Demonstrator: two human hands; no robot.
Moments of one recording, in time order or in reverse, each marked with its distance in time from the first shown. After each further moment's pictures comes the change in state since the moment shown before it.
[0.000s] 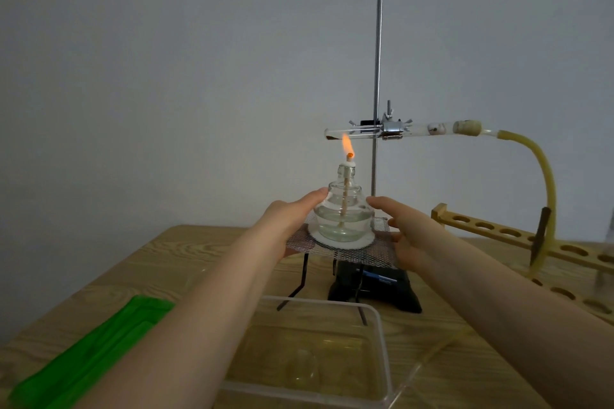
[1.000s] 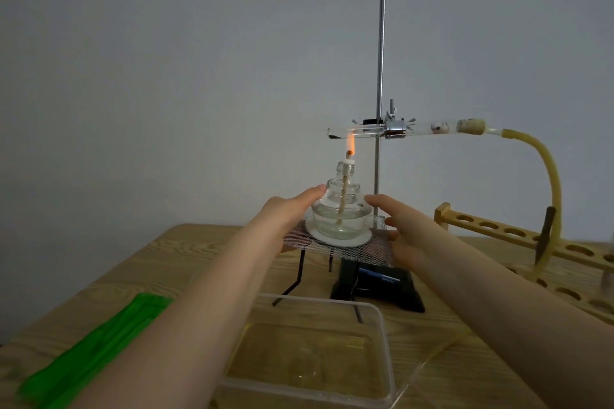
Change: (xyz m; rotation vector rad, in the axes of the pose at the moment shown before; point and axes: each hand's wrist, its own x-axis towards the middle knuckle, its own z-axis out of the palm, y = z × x) left_hand 0.004 0.001 -0.008 0.060 0.034 0.027; right_hand 0.001 0.002 0.006 -0.005 -0.031 -0.007
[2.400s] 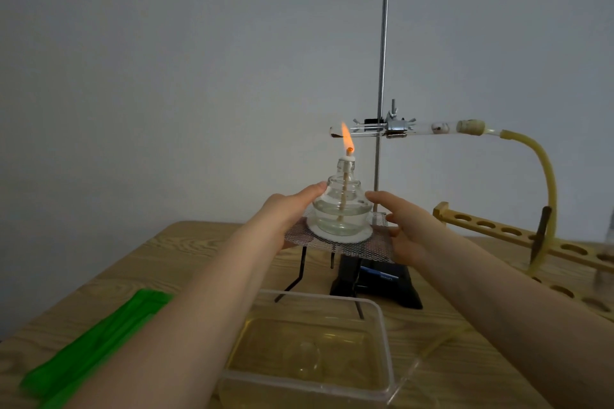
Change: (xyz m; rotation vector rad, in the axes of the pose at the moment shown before) left_hand -0.005 0.003 -0.001 -0.061 -0.038 -0.013; right_hand -0.003 -0.002 0.002 0.024 0.020 -0.027
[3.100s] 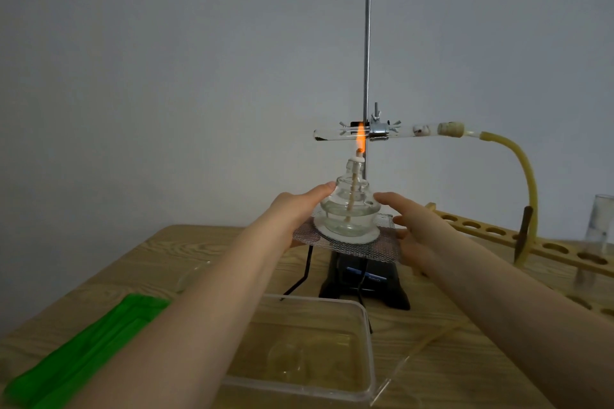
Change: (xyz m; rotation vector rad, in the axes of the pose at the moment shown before) left_hand -0.003 0.007 0.030 0.080 0.002 0.036; right_hand -0.017 -0.014 -0.023 0.004 -0.004 0.033
